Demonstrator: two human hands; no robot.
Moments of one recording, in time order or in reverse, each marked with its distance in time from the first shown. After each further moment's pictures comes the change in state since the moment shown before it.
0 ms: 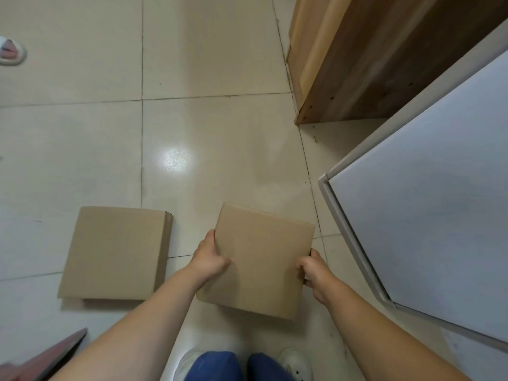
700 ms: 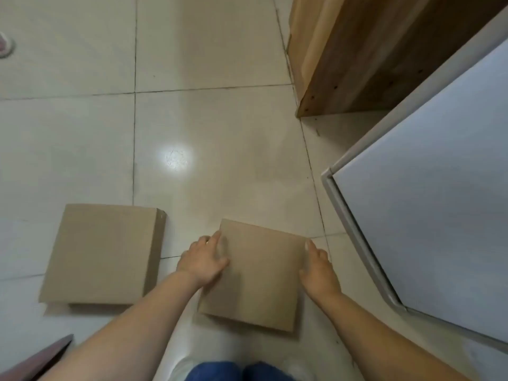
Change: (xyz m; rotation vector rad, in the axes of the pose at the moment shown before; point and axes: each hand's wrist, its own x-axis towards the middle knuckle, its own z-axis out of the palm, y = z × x) left_hand 0.042 -0.027 0.019 0.639 0.049 0.150; right_hand 0.046 0.036 -0.010 -0.894 0.181 -0.362
